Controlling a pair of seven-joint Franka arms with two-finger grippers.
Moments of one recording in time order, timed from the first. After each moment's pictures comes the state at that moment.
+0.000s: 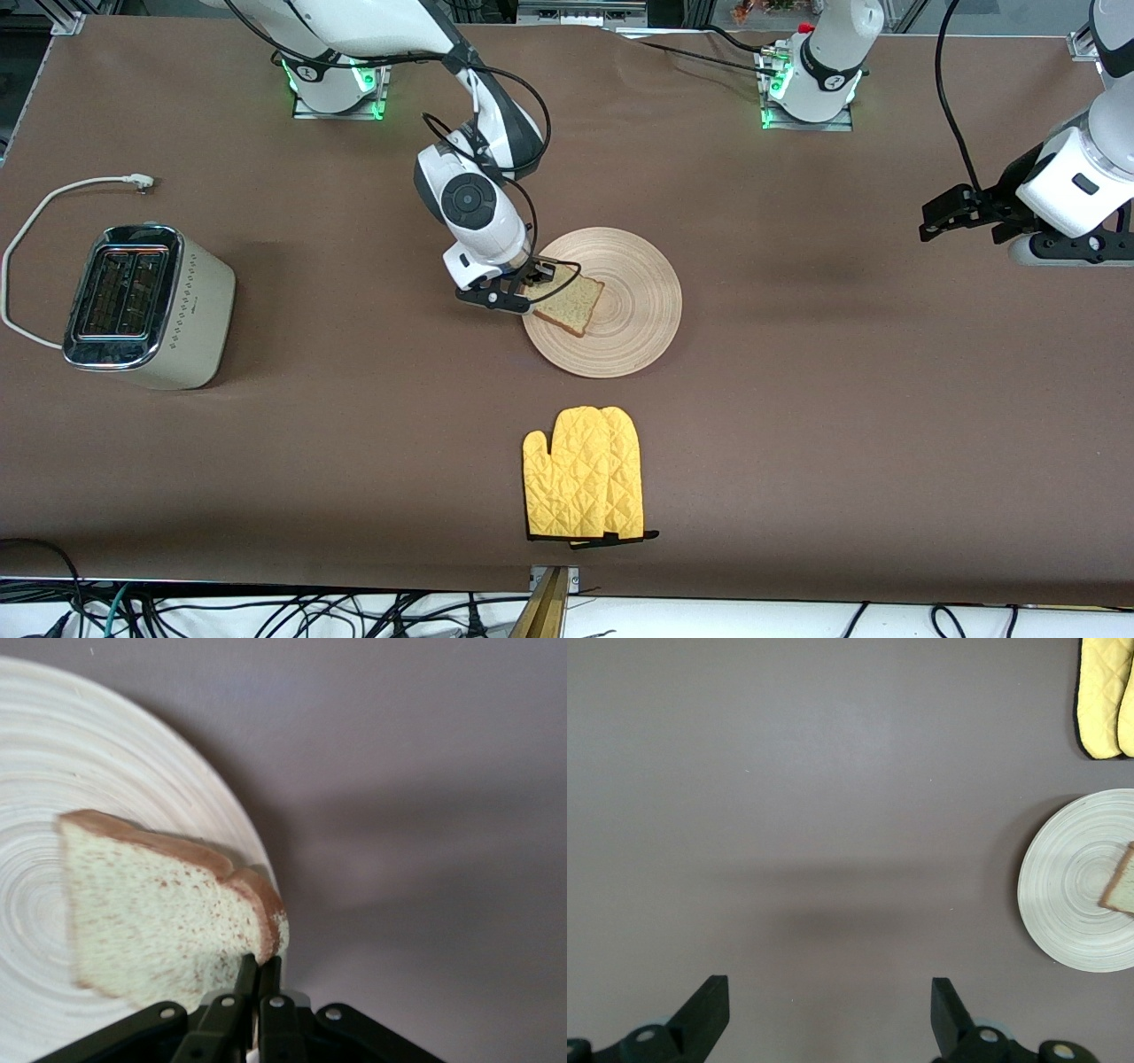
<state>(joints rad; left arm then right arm) -0.04 0.01 0.00 -1.67 -0.04 1.62 -0.06 0.75 0.55 -0.07 -1.69 0.20 2.18 0.77</state>
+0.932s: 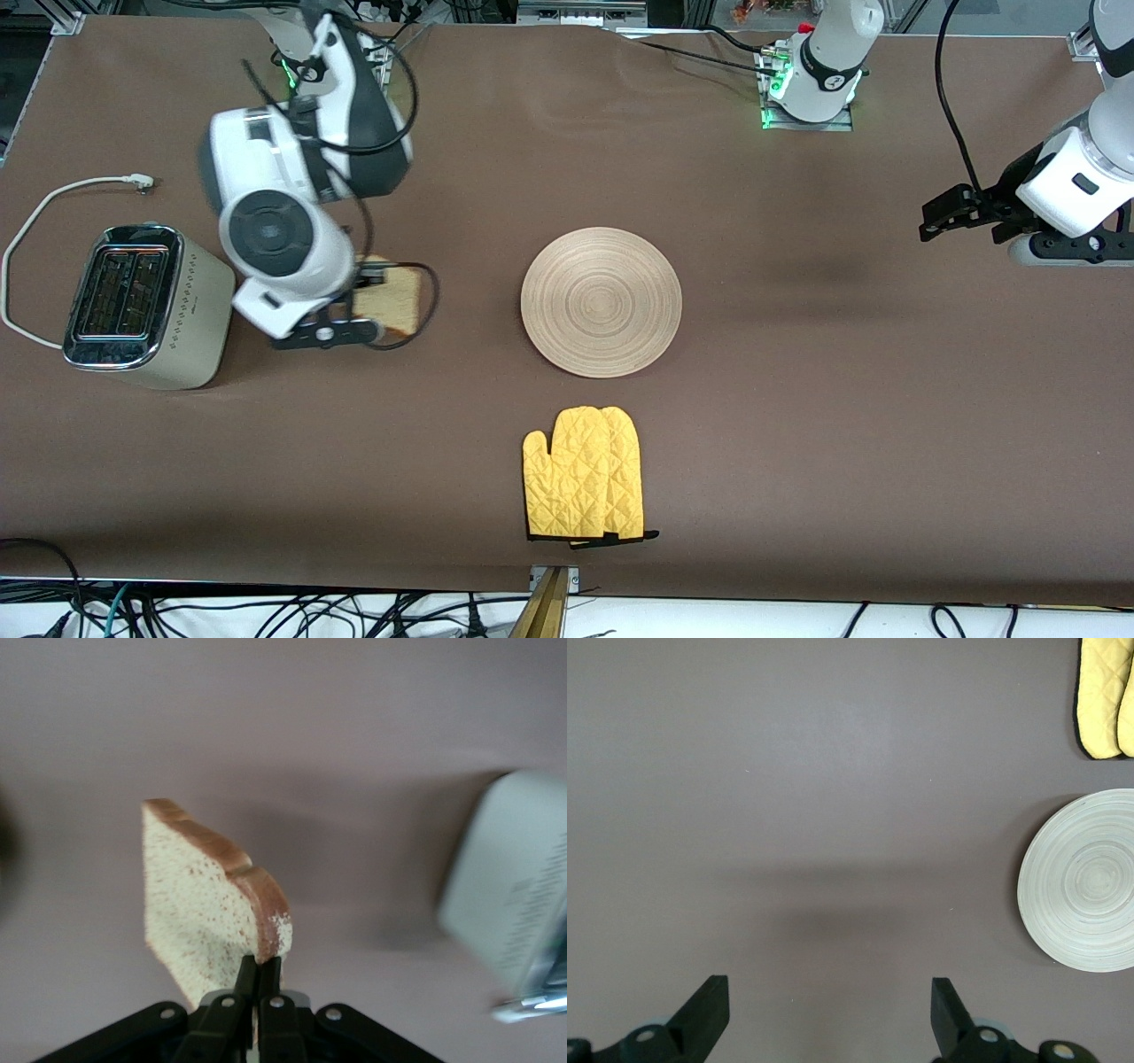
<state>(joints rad) -0.04 0.01 0.00 -1.67 -0.04 1.62 -0.06 0.74 0.52 -0.51 -1.31 0.04 1.48 0.06</state>
